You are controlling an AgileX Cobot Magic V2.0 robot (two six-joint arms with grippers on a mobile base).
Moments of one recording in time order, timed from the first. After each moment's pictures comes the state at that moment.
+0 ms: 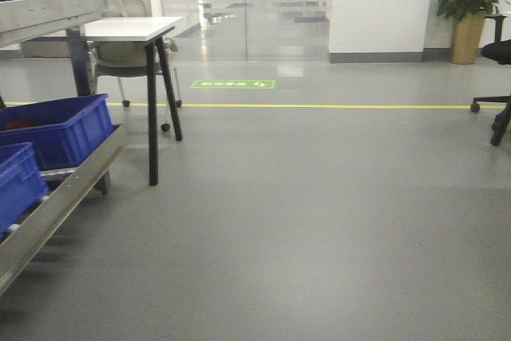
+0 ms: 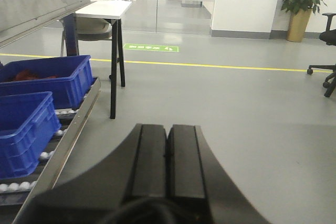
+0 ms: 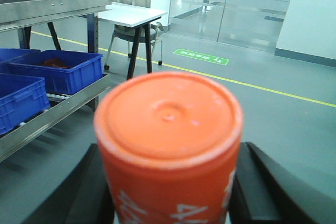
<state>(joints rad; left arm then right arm) -0.13 -0.01 0.03 -0.07 0.06 0.03 0.29 0.13 -0.46 -0.06 0.44 0.00</state>
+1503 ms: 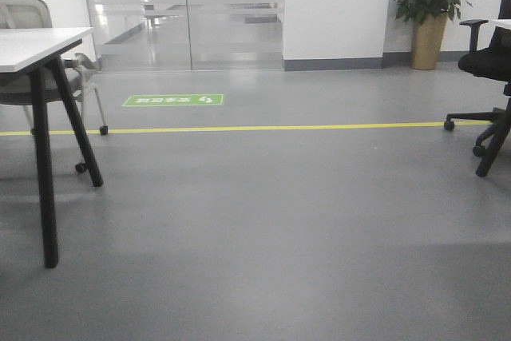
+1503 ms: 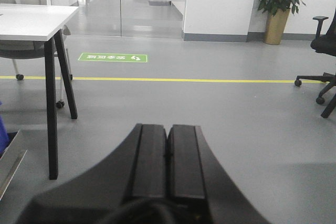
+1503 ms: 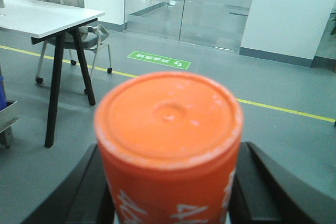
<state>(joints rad) -0.13 -0.01 0.03 -0.07 0.06 0.03 0.29 0.13 -0.46 -0.06 0.44 0.00</state>
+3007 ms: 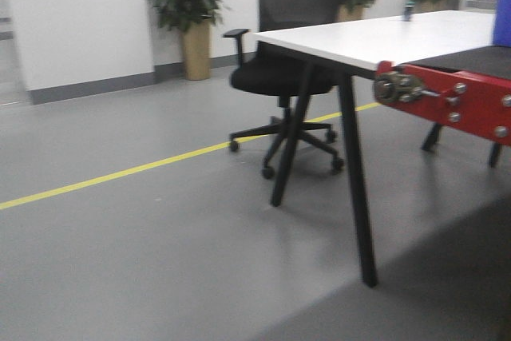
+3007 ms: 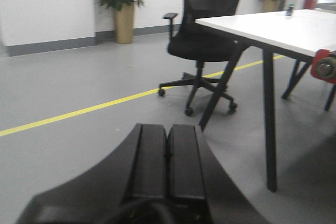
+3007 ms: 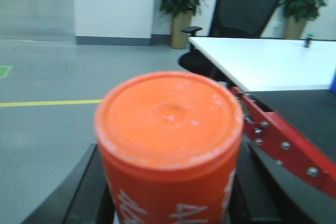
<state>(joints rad) -0.13 -0.01 0.03 -0.07 0.06 0.03 0.29 0.13 -0.46 -0.06 0.44 0.00</state>
